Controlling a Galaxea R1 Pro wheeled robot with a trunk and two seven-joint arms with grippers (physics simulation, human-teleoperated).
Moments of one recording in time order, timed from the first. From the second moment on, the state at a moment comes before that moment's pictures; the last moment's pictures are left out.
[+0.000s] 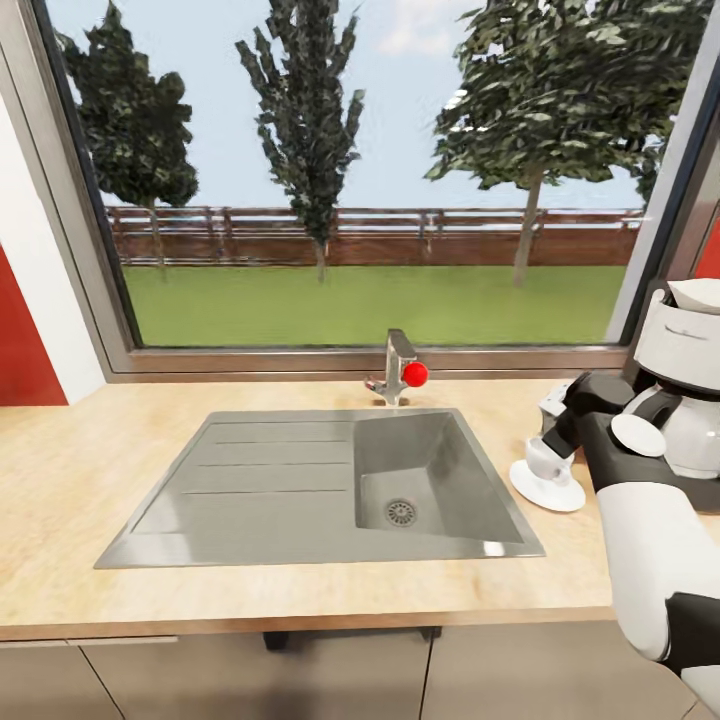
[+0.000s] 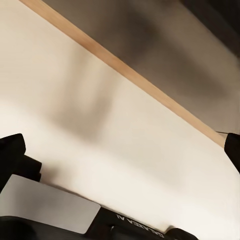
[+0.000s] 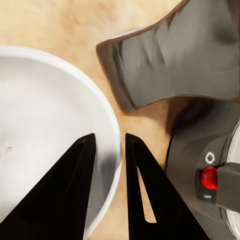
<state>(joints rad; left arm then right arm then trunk) -0.17 0.09 0.09 -0.04 0.61 -0.16 -0.37 -1.03 -0.17 -0.15 -1.00 1.50 0.78 1.20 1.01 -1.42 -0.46</state>
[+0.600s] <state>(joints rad) -0.17 0.09 0.09 -0.04 0.61 -0.16 -0.37 -1.03 -0.17 -0.15 -0.99 1.50 0.78 1.20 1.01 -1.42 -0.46</state>
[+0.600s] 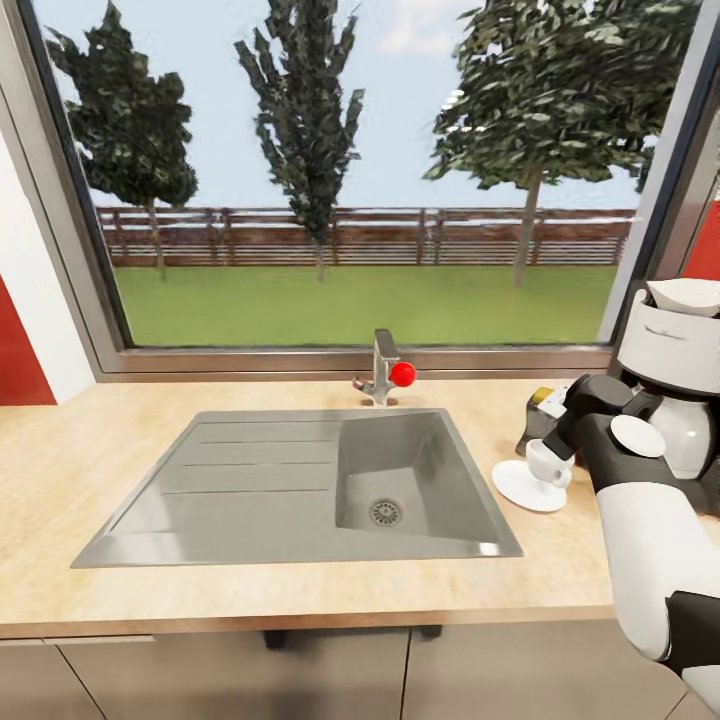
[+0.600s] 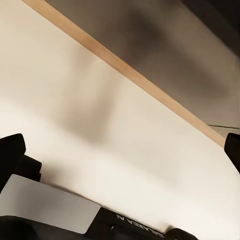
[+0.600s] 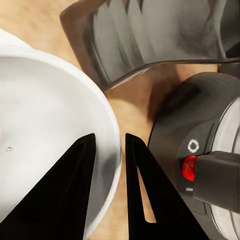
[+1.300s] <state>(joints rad) -0.17 0.09 0.09 -0.04 0.61 -0.16 -0.37 -1.03 -0.17 -0.15 -0.96 1.50 0.78 1.20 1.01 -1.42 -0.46</state>
